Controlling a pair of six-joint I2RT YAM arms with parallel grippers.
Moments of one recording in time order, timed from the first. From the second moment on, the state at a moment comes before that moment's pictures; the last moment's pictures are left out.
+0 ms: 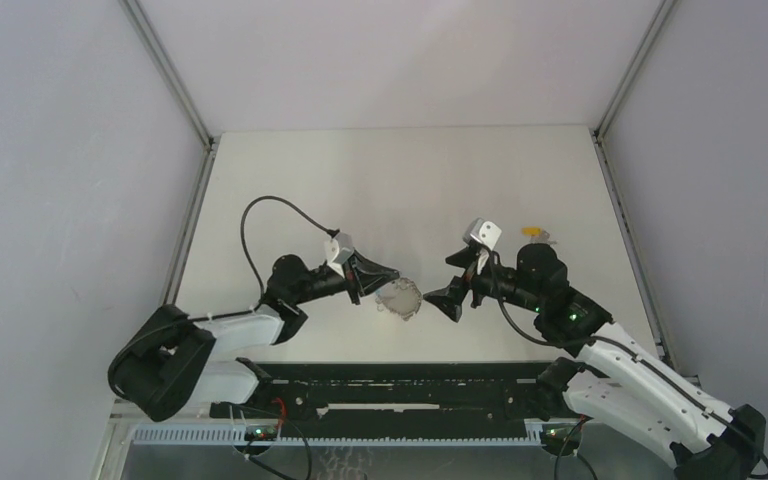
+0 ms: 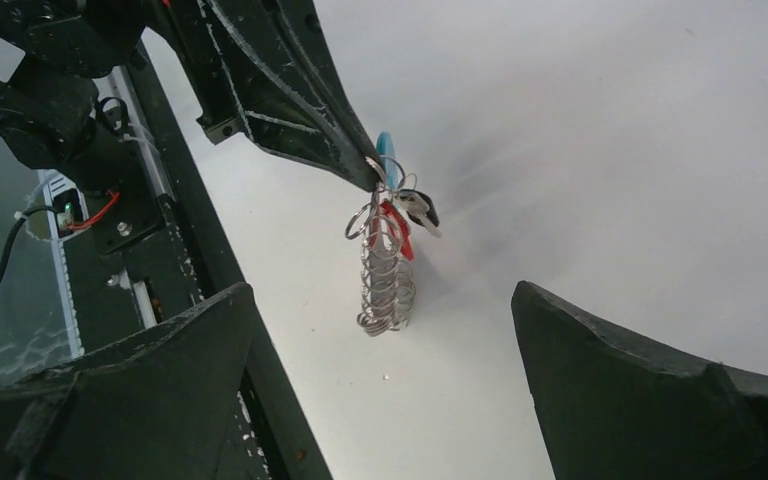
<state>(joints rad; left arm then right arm) -0.61 1.32 0.32 1.15 0.71 -0.29 0.67 0.73 0.61 -0.15 -0.40 0.05</state>
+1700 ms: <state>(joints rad) -0.57 1.48 0.78 0.17 0.25 -0.17 0.70 0.30 0.55 -0.44 0.34 0.20</state>
